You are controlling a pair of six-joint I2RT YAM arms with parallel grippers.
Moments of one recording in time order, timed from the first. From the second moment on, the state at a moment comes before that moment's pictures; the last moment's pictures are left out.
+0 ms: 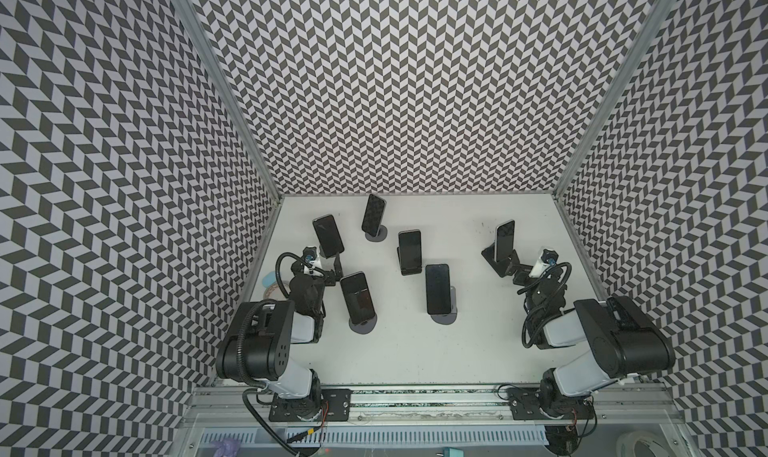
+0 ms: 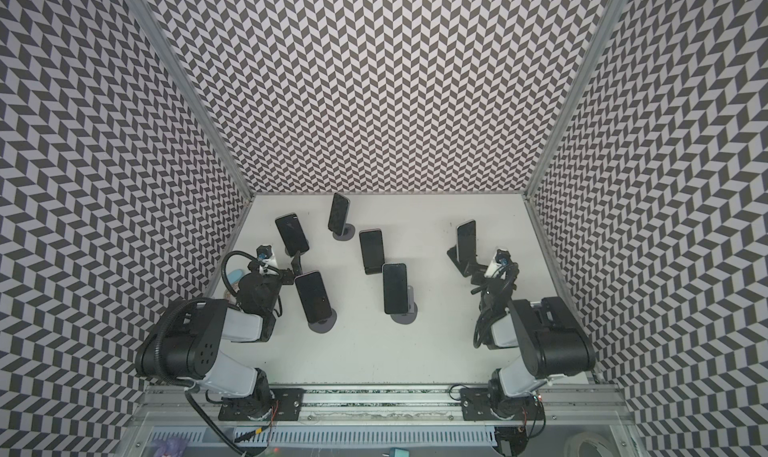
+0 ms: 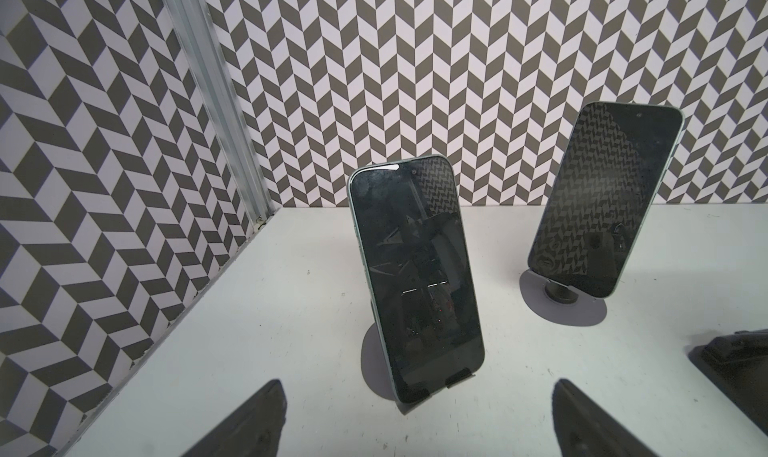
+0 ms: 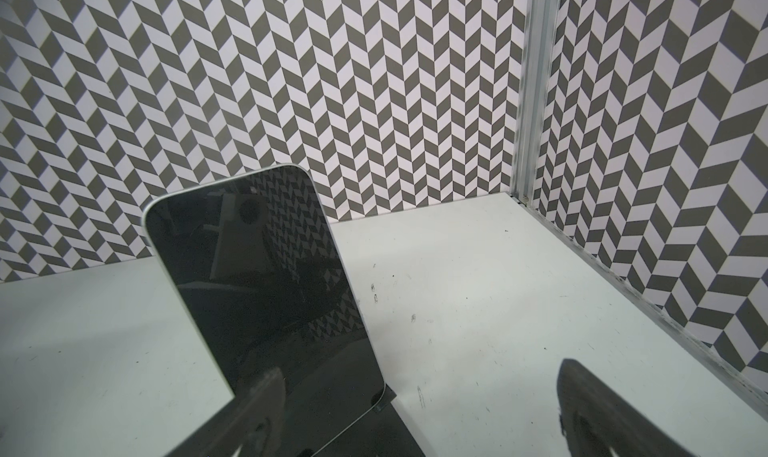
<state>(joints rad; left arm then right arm) 0.01 1.55 0.25 1.20 0.02 0.02 0.07 1.56 0.18 1.34 0.26 0.11</state>
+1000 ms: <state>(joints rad) 0.01 1.37 0.24 1.16 -0.01 0.00 0.07 1.51 0.10 1.45 0.28 0.11</state>
